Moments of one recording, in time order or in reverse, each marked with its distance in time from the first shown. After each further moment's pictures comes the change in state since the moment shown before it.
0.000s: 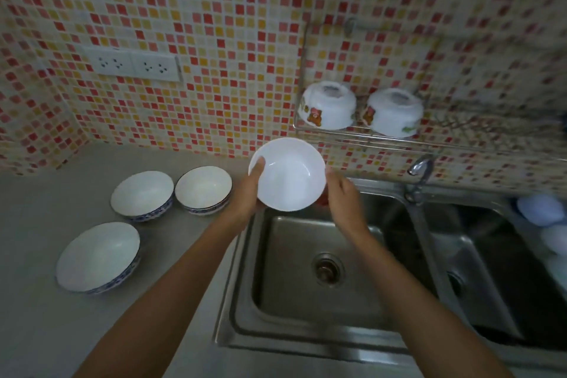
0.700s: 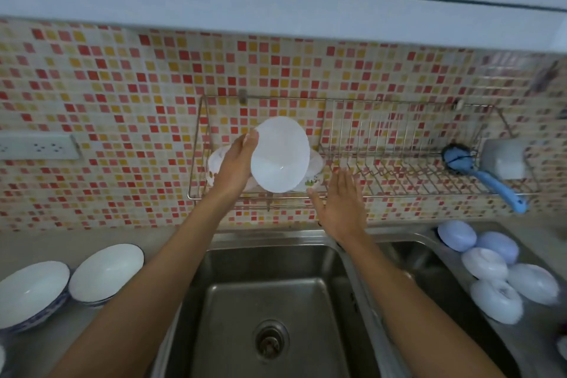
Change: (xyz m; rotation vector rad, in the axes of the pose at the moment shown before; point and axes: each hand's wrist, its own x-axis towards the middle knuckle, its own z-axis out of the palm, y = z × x) left_hand 0.070 0.093 0.189 0.315 -0.050 0.414; right_hand 0.112 0.019 -0.180 -1.076 0.224 -0.149
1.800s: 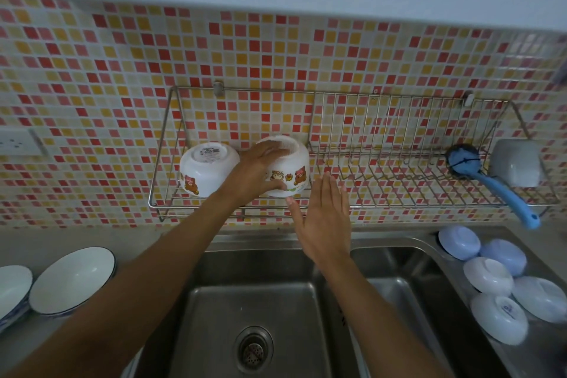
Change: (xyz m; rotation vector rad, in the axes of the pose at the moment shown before) left_hand 0.082 -0.076 0.052 0.907 -0.273 0.558; right_hand -0.002 0.002 0.009 0.035 0.131 -0.050
